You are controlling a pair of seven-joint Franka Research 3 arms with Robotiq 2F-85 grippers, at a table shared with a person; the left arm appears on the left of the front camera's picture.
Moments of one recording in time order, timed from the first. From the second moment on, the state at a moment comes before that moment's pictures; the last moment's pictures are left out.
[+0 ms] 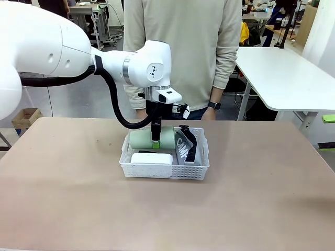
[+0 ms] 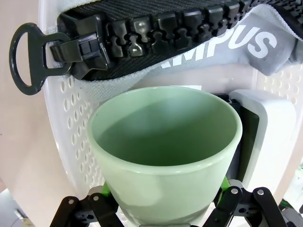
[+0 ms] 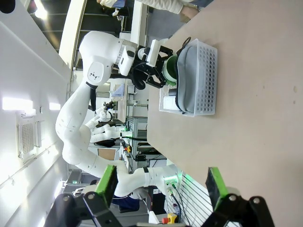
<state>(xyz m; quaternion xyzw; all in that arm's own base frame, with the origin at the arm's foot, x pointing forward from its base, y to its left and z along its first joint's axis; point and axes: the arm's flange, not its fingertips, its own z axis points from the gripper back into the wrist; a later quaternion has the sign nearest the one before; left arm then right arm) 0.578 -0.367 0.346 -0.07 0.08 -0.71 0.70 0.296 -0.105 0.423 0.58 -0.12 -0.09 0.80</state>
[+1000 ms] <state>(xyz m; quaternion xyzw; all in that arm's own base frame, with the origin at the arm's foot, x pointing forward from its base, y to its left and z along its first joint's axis) 0.583 -0.369 0.351 -0.08 0.06 -0.71 0.70 0.296 -0.105 0.423 0.58 -0.12 -0.09 0.80</state>
